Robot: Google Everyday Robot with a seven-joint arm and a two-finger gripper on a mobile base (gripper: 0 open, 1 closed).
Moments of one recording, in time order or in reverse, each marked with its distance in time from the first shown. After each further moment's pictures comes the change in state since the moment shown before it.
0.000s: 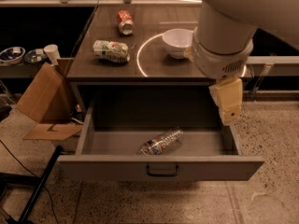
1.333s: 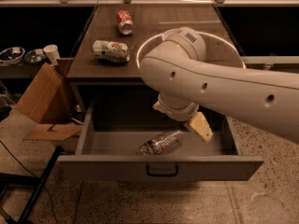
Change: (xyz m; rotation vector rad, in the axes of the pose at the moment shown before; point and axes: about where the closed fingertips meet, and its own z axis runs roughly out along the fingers) arm -0.054 -0.003 0.169 -0.120 0.041 -0.535
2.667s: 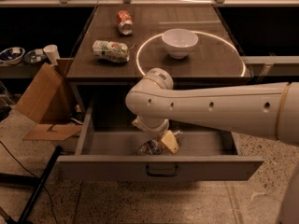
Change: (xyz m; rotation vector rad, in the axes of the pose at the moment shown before) arm -0.063 -0.078 0.116 0.066 -0.122 -0.033
